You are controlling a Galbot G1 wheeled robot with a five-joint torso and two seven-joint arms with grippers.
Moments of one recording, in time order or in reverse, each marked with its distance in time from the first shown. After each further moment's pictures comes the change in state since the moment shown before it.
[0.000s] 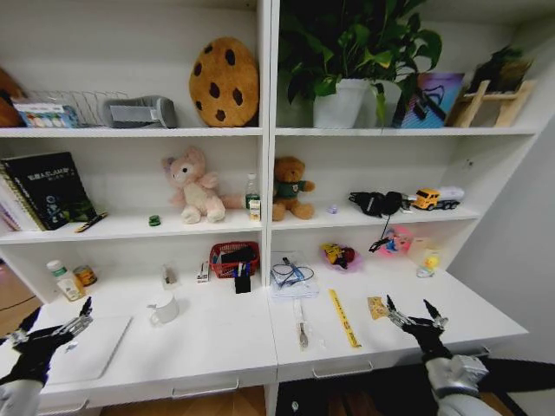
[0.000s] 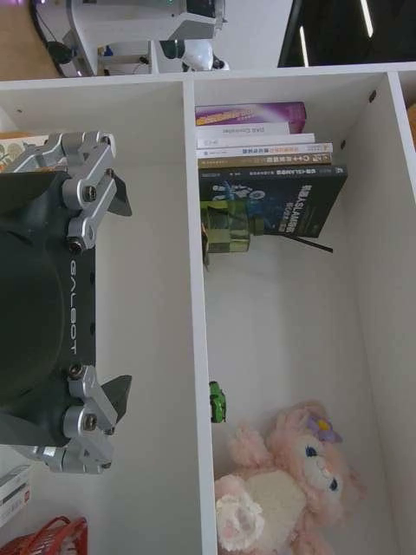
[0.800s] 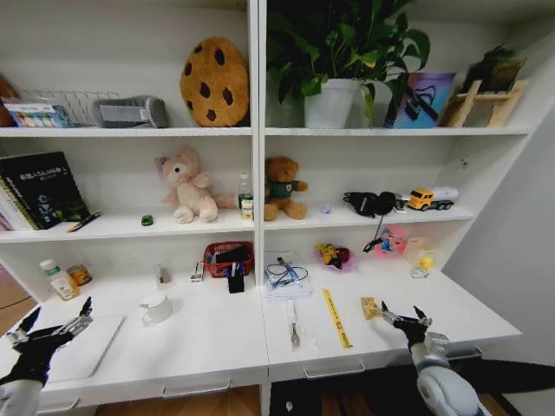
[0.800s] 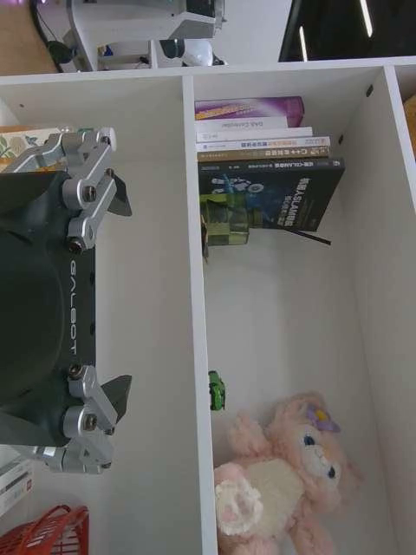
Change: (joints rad) left arm 0.000 0.000 0.000 0.000 0.000 0.000 0.000; right arm 0.312 -0.061 -0.174 -0.374 -0.003 -0.143 -0.004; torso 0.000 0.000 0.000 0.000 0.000
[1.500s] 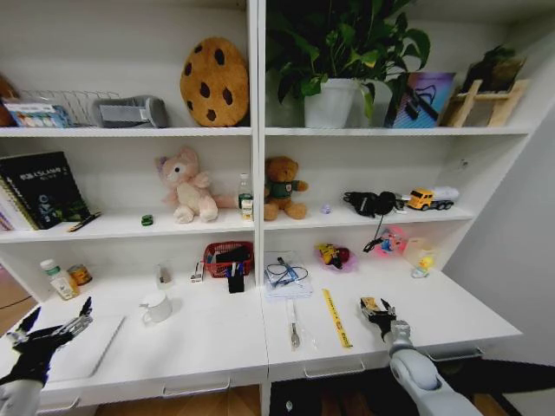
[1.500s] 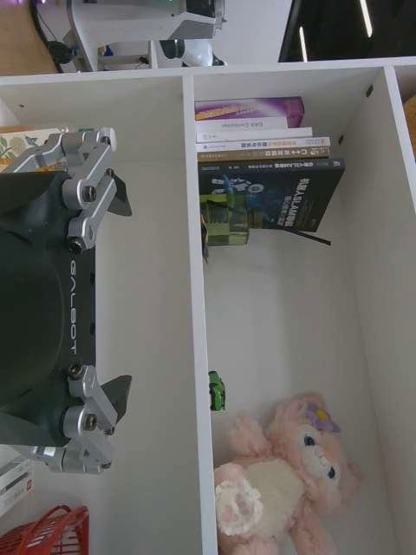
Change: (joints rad) left arm 0.000 0.000 0.000 0.000 0.000 0.000 0.000; right arm 0.166 -0.005 -0.178 -0.137 -0.092 -0.004 -0.033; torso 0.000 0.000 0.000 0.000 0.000
